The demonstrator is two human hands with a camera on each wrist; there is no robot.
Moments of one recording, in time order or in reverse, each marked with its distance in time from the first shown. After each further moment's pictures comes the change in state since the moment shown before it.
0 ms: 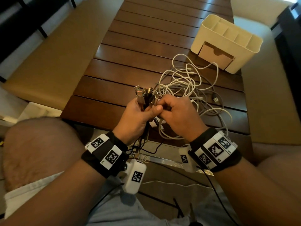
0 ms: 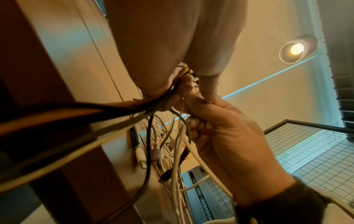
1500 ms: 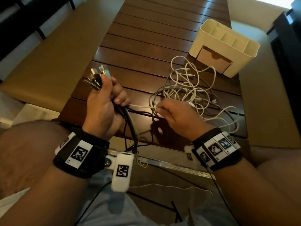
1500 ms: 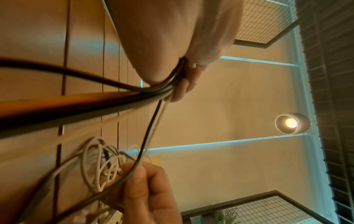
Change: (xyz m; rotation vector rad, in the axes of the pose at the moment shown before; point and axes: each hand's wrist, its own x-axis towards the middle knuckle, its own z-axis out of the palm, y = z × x) left_hand 0.009 0.034 -0.038 -0.522 0.286 0.135; right_hand 0.009 0.016 -0.011 -0.242 -0.218 -0.035
